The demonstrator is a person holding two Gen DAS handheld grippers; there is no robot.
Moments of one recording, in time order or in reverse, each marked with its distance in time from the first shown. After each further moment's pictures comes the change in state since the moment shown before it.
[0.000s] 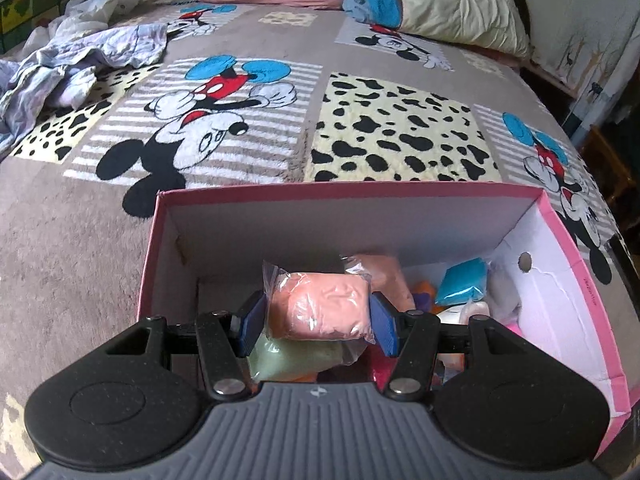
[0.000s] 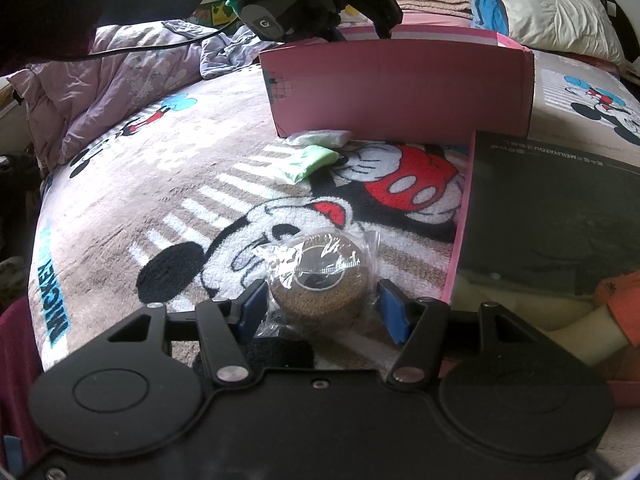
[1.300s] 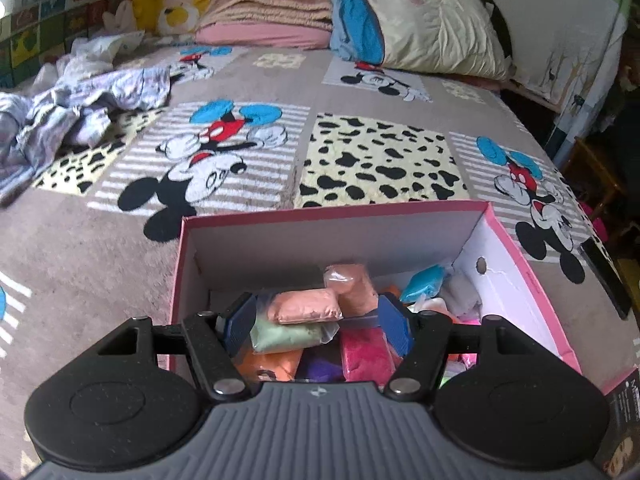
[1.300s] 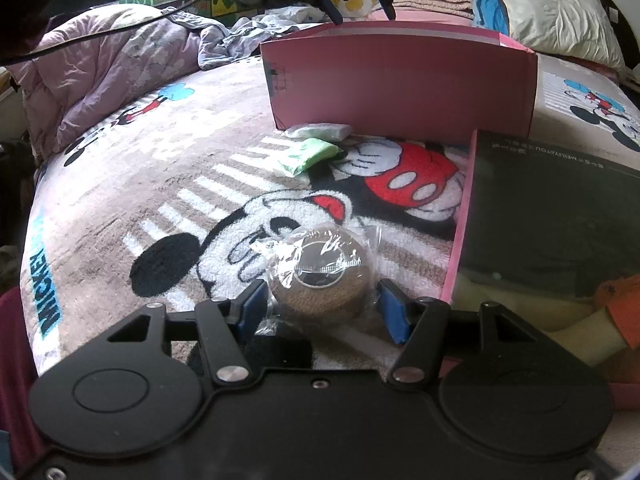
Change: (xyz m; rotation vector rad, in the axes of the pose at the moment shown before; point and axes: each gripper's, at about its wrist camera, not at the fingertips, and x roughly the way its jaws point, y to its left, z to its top) left arm -0.068 -0.018 -0.016 0.046 -0.120 0.004; right arm 0.003 0.003 -0.001 -0.028 0.021 -0.026
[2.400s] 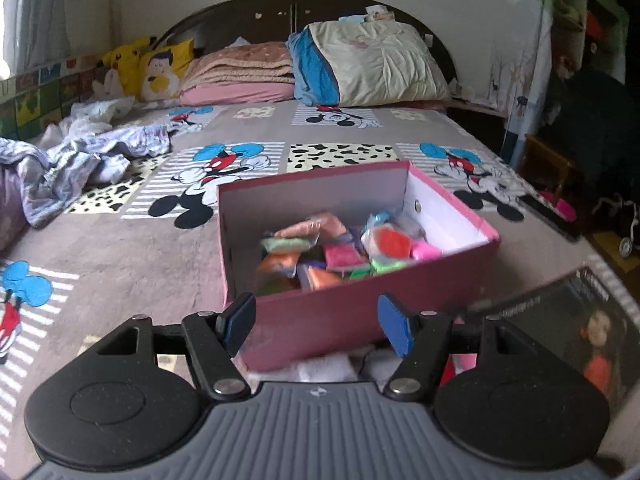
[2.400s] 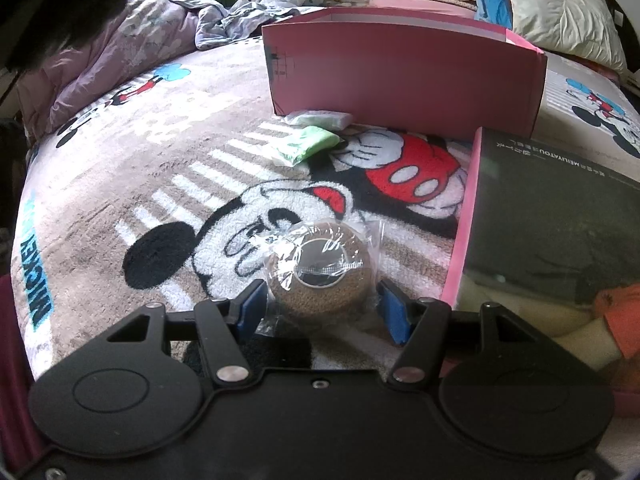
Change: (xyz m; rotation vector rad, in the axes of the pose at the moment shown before) left arm -0.130 0.008 -0.141 0.153 -0.198 -0.033; right arm 0.004 0.007 0.007 -0.030 0.057 -0.030
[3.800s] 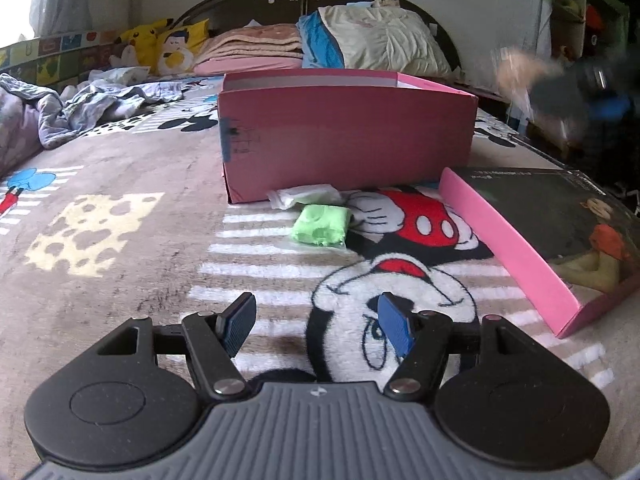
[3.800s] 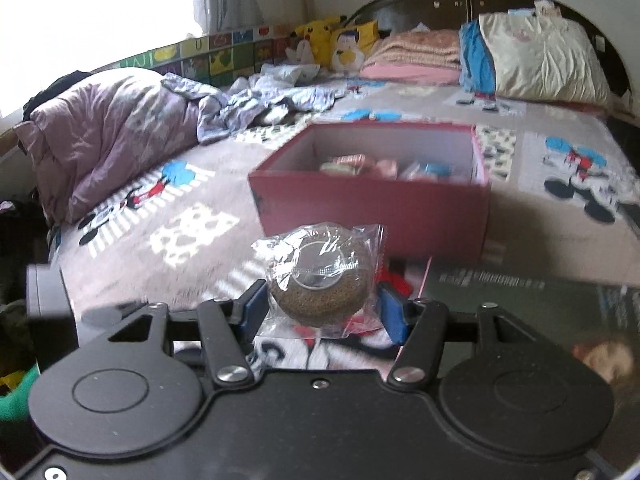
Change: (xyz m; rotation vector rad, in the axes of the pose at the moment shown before) left arm -0.008 -0.022 -0.161 -0.053 0.000 0.008; right arm -0.076 -0.044 0.075 0.064 -0.211 0.043
